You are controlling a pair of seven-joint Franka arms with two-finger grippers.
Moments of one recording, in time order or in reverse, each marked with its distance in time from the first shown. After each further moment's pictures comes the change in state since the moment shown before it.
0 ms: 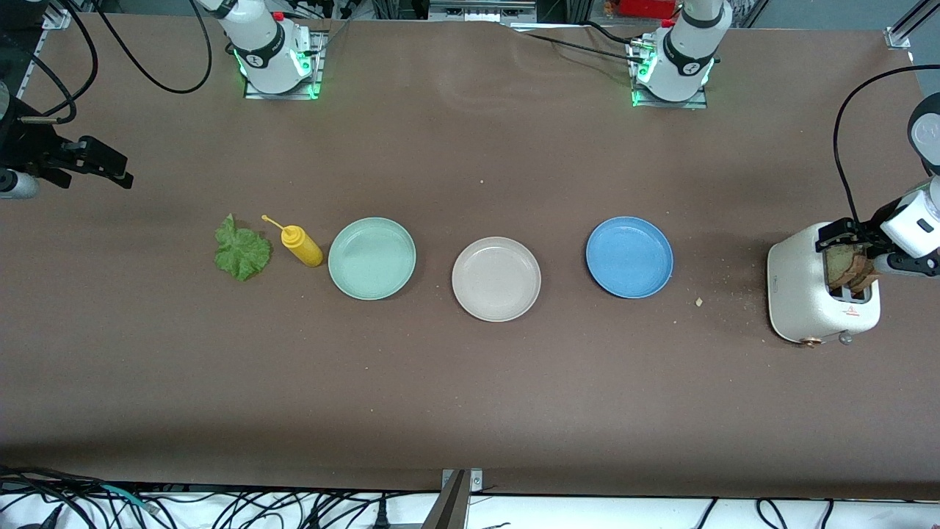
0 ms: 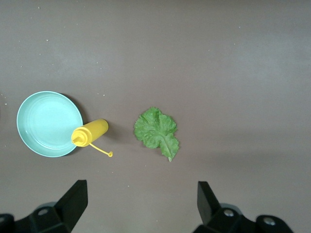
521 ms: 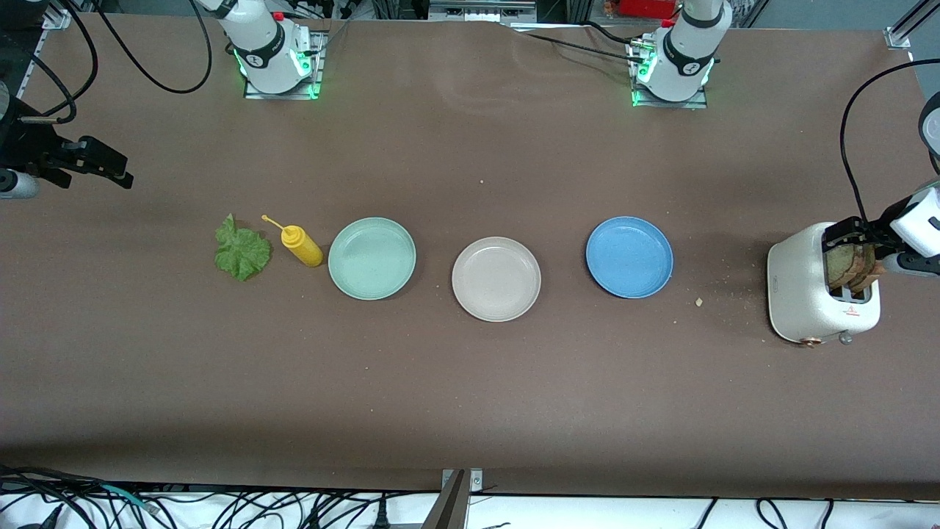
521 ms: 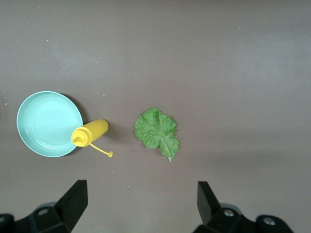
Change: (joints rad) left arm -0.013 -0.008 0.000 0.038 0.000 -0.042 0.000; right arm 0.000 0.000 0.000 0.000 0.000 0.000 0.000
